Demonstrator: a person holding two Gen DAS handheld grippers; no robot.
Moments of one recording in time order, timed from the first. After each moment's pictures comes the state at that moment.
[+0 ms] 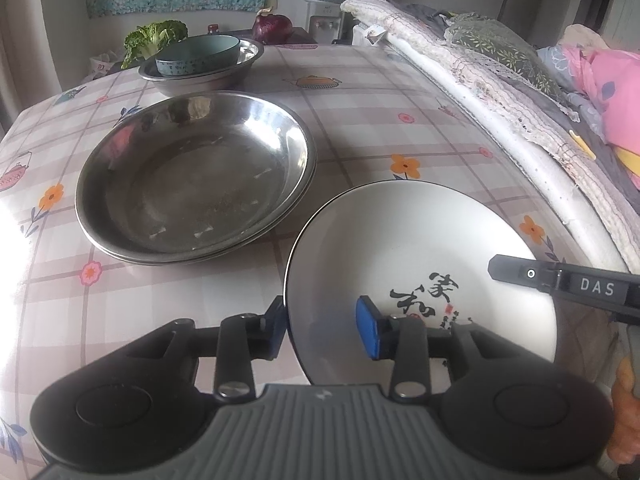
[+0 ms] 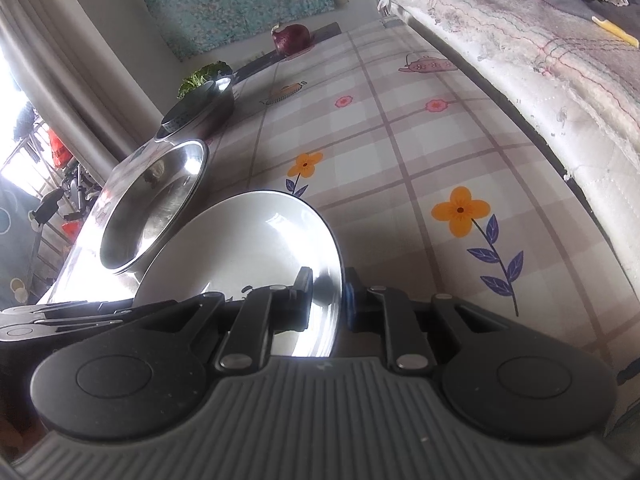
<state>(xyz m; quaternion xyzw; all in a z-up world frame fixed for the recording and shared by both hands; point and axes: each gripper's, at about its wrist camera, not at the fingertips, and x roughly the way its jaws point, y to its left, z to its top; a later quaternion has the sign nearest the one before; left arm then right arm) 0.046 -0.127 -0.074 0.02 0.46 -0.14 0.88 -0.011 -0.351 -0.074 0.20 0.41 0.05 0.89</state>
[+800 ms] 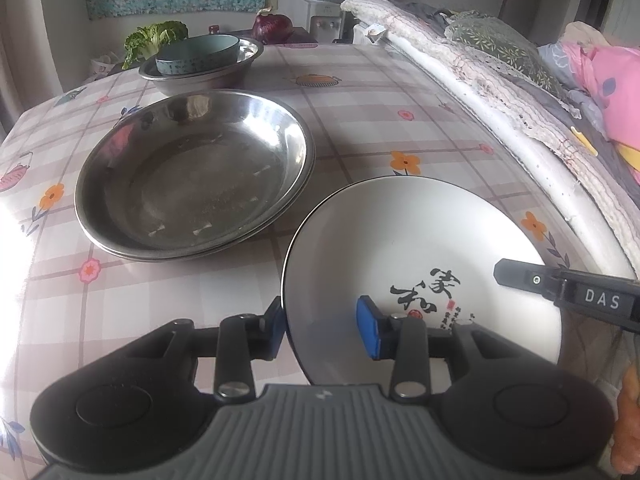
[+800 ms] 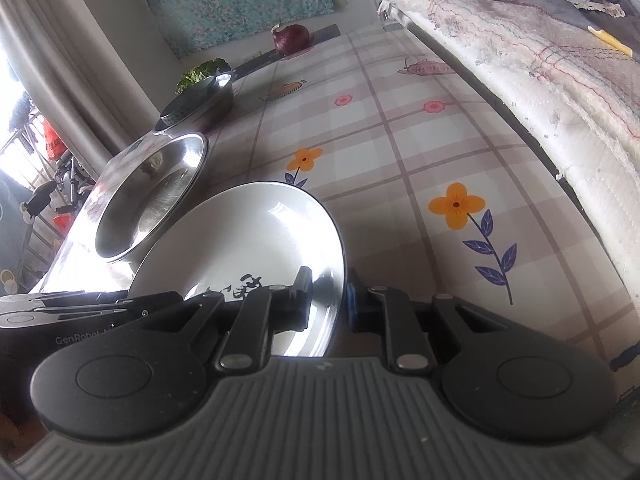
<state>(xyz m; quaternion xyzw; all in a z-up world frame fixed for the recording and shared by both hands) 0.045 -0.130 -0.076 0.03 0.45 -0.13 0.88 -0.020 -0.342 -0.071 0.18 0.40 0.04 0.90</state>
